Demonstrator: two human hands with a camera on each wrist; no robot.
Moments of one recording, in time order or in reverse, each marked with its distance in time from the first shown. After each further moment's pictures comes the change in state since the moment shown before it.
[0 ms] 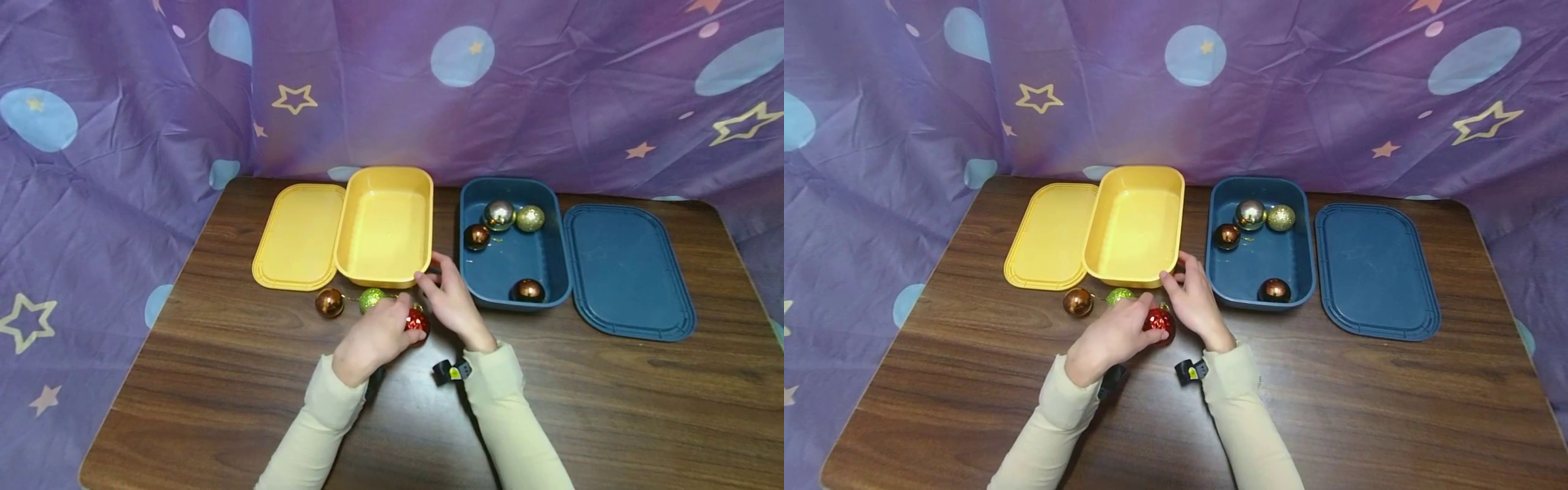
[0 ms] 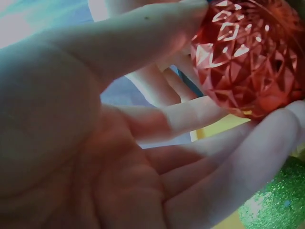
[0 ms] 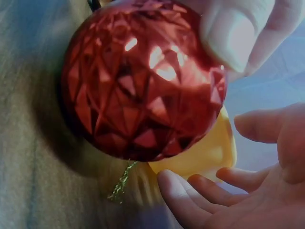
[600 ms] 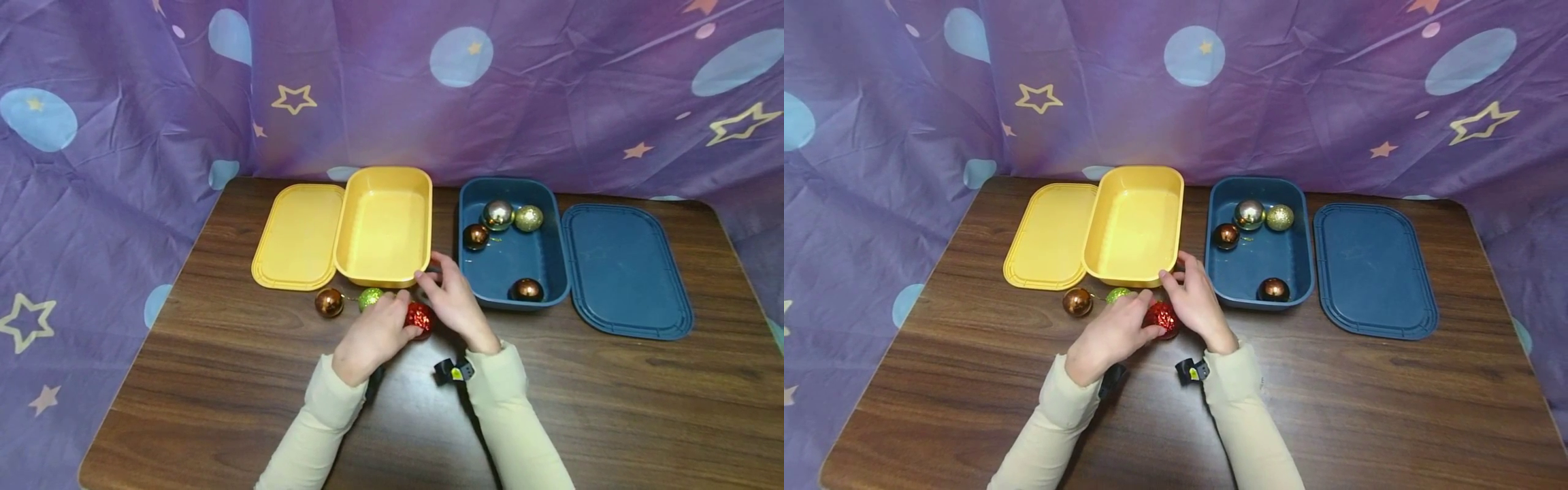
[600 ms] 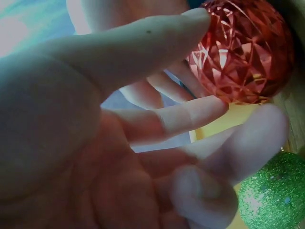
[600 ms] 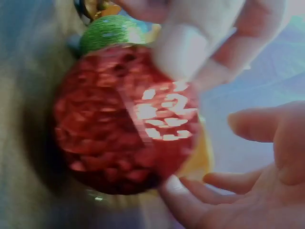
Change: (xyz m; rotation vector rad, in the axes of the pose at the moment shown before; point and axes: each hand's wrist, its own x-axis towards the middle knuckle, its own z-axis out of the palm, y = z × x) left_hand 0.000 0.000 0.000 0.027 0.048 -0.012; right_hand -0.006 -0.009 -0.008 -0.062 -0.028 0.004
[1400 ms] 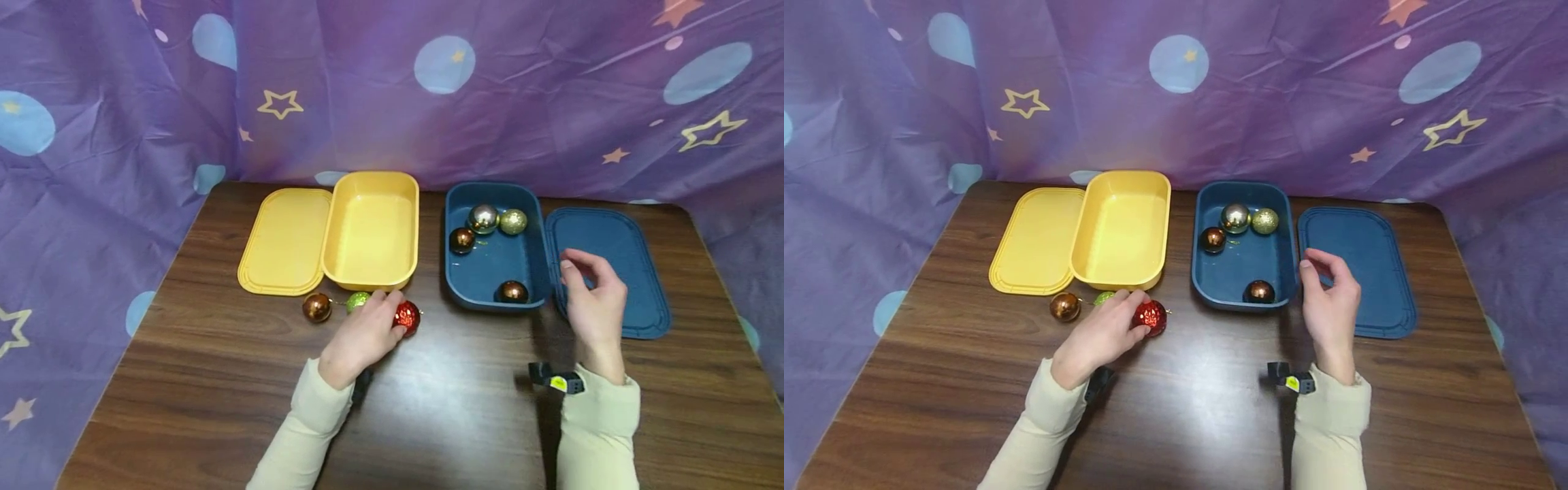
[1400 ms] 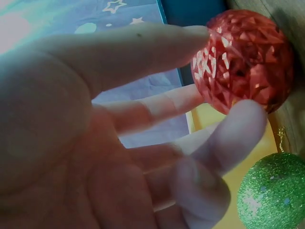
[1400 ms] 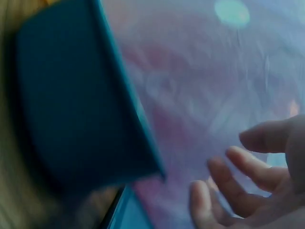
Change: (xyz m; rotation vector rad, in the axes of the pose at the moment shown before) left_hand -0.001 0.000 0.000 -0.045 0.045 0.039; right_hand -0.055 0.041 -0.139 0.106 0.742 -0.035
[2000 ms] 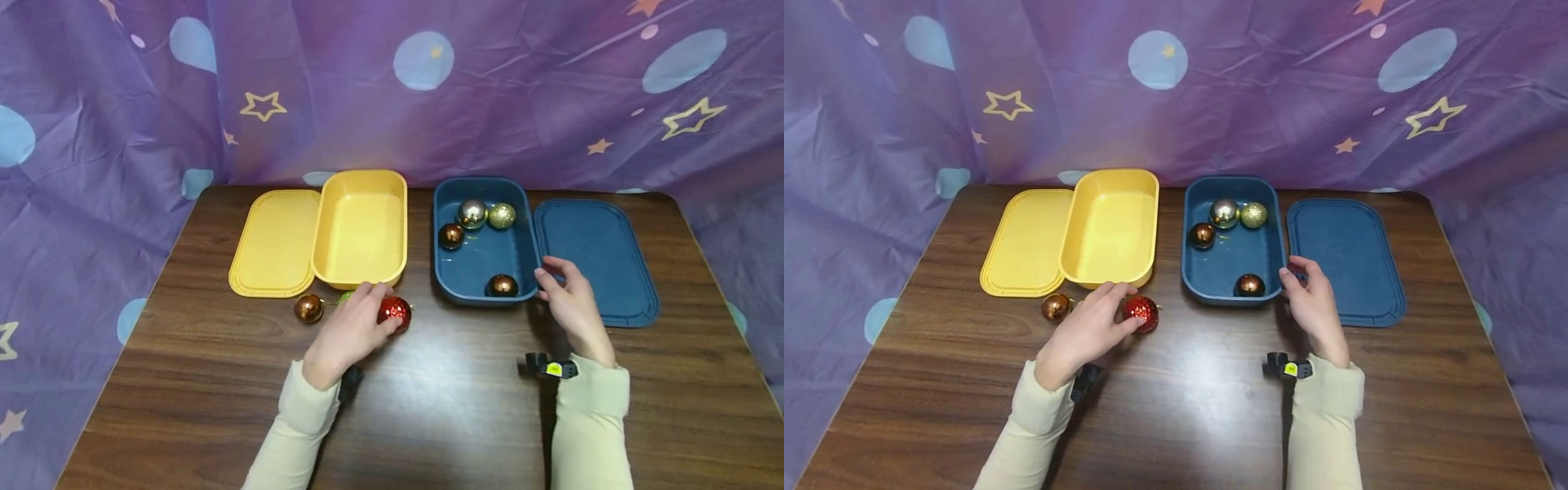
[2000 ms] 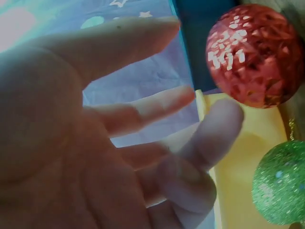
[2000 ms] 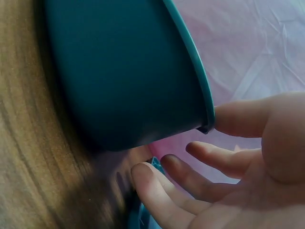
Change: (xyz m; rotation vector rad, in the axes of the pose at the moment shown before) left_hand -0.003 0.002 -0.009 -0.054 0.029 -0.027; right_hand 0.012 0.036 -0.013 -0.195 -0.429 0.169
